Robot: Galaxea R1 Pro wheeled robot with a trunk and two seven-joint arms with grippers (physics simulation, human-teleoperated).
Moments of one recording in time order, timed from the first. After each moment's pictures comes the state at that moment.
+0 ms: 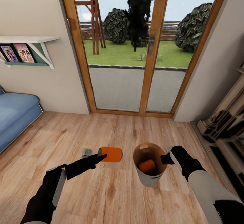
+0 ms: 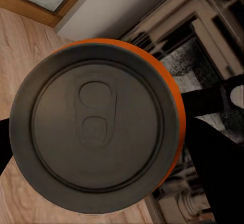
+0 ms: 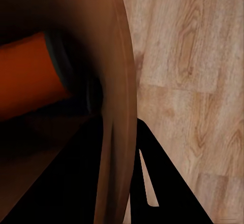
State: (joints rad) left arm -0.40 -0.04 0.21 -1.19 0.12 0.57 -1.02; right arm -0.82 -0.09 0.06 -0.54 0.02 0.76 0.07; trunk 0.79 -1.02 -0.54
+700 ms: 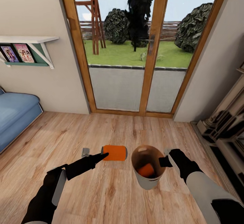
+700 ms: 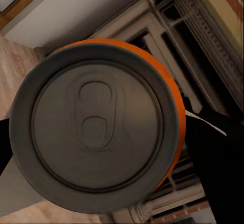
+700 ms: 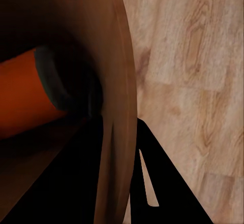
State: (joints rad) left arm -0.40 -0.05 0.21 -1.19 0.22 0.63 -1.15; right arm -0.82 -0.08 0.07 -0.47 0.01 0.70 0.07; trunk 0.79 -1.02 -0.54
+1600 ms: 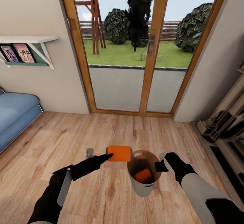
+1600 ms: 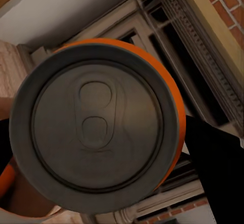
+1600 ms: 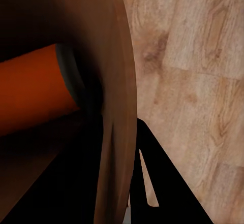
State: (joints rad) left arm -0.40 -0.09 0.19 -1.16 0.24 0.63 -1.15; right arm -0.82 -0.03 0.07 -0.40 0.02 0.69 0.07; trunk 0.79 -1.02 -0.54
